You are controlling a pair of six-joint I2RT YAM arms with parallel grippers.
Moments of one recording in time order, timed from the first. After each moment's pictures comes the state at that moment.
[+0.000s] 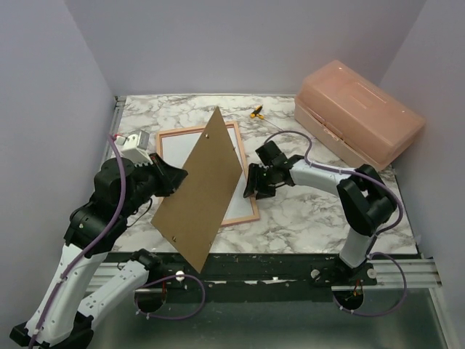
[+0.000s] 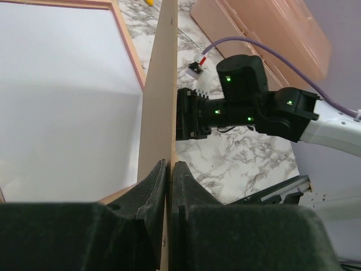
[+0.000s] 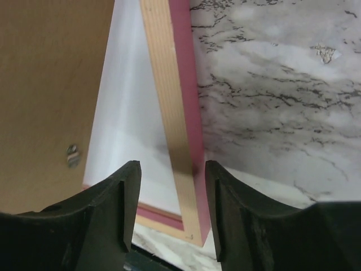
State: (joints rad) left arm -0.50 0.69 1.14 -0.77 0.04 -0.64; right arm 0.65 1.76 1.09 -0.38 -0.22 0.70
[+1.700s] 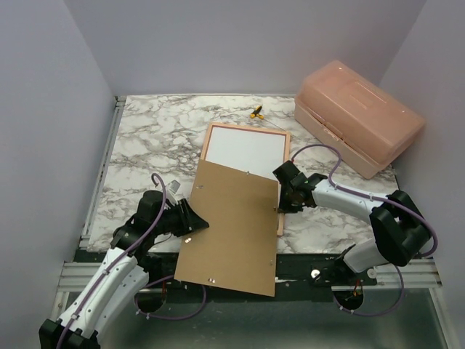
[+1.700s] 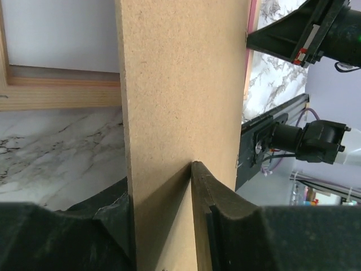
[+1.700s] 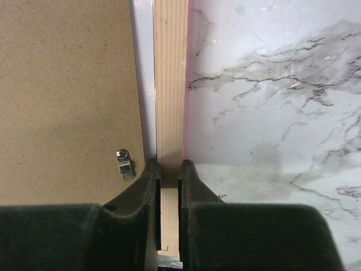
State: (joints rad) left arm -0.41 0.49 0.36 -0.53 0.45 -0.81; right arm 0.67 1.48 0.80 -0.53 0.14 0.77
